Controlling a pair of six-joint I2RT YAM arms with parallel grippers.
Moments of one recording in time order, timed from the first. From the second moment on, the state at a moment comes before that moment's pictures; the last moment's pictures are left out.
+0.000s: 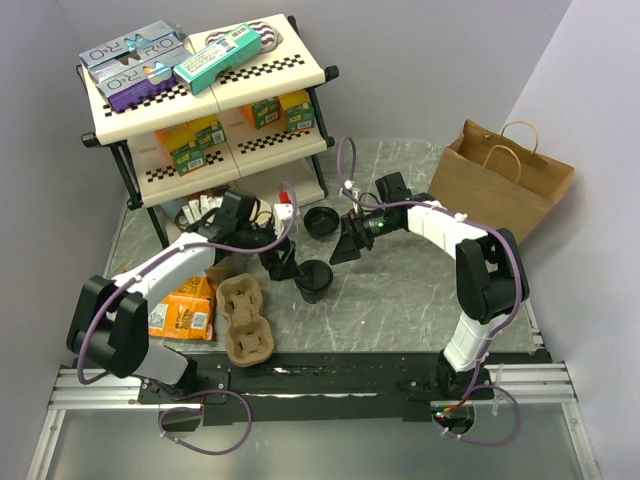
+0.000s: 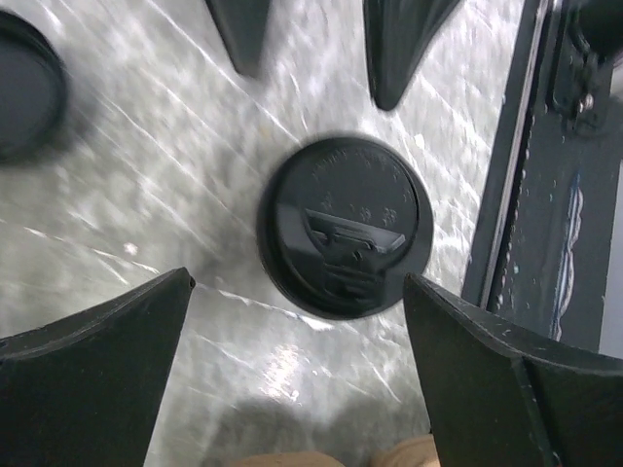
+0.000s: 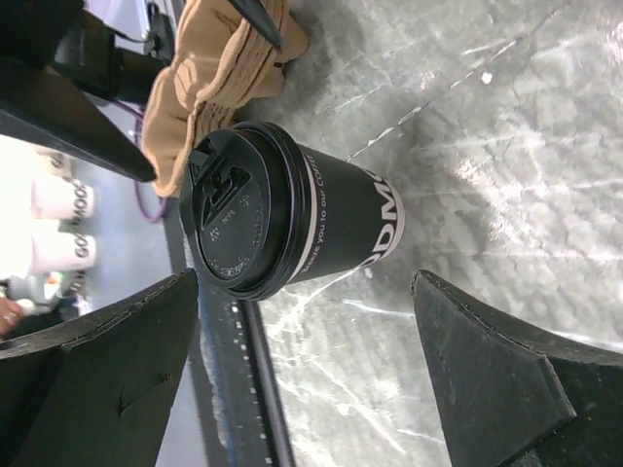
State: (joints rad) left arm -0.45 1.44 1.00 -0.33 0.81 0.31; right arm 0.34 1.76 1.21 -0.54 -1.05 -0.15
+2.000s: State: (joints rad) left arm -0.57 1.51 0.88 -0.07 0.69 0.23; right arm 0.57 1.55 1.01 -0.34 -0.69 -0.40
